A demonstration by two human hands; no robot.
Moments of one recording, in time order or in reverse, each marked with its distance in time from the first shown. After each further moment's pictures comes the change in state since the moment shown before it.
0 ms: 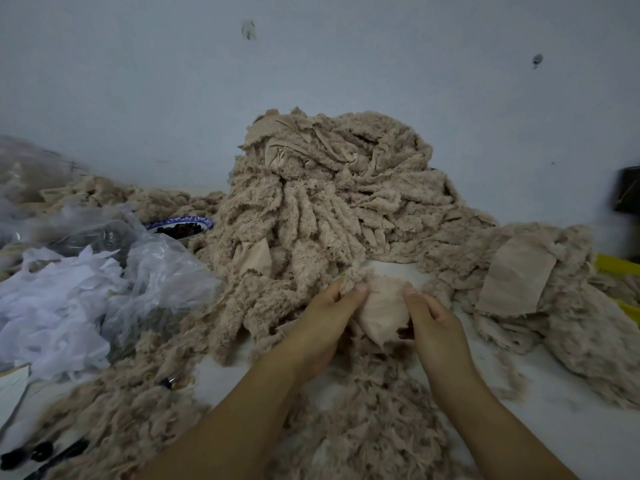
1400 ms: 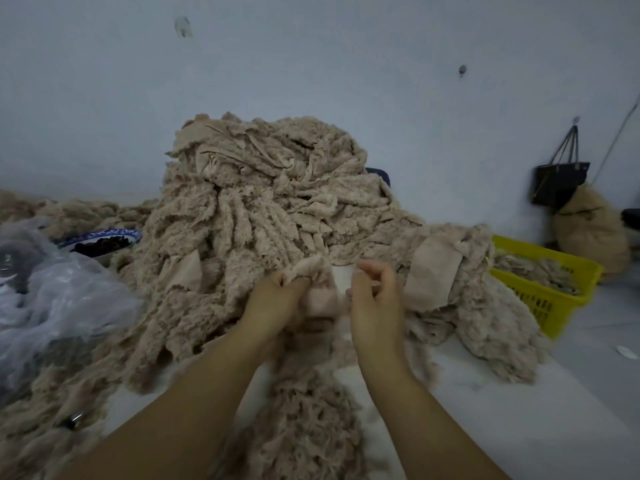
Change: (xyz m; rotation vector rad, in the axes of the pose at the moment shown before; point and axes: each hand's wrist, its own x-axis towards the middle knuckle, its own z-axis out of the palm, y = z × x) left_hand 0.031 0.022 0.032 0.393 0.296 -0.001; right_hand 0.010 -0.033 -0.011 -0.006 0.200 -0.137
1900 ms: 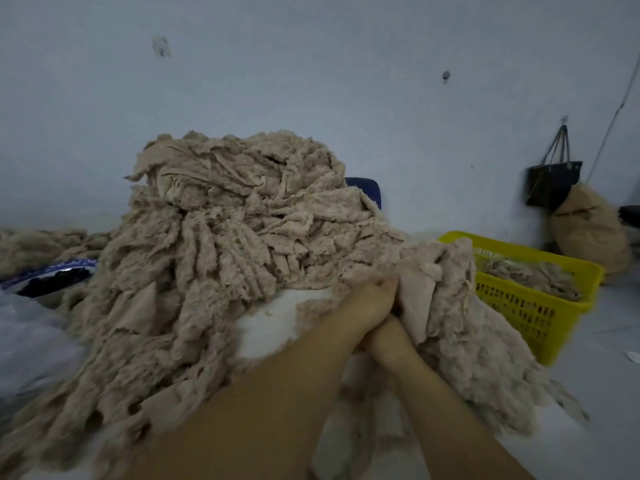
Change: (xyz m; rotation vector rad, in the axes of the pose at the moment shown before) left_hand 0.058 0.037 0.172 0.313 -0.408 0.001; right_hand 0.104 0.058 -0.034 -1.004 -0.186 0.200
